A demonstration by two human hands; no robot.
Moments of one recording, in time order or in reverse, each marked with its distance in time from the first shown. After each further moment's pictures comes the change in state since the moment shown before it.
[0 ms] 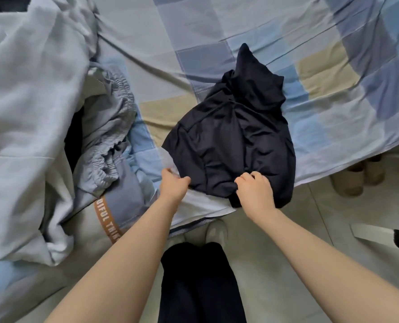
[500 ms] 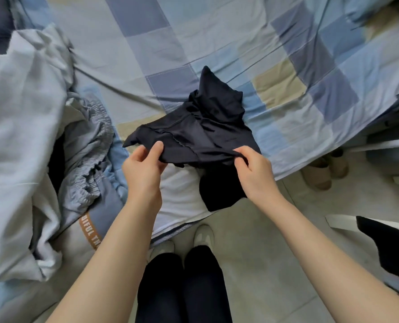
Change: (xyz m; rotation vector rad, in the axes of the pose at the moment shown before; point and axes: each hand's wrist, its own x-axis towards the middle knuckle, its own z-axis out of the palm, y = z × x) left_hand -0.114 0.102 -0.017 -0.635 0.025 0.374; right_hand -0.043 0.040 -0.136 0.985 0.299 0.145
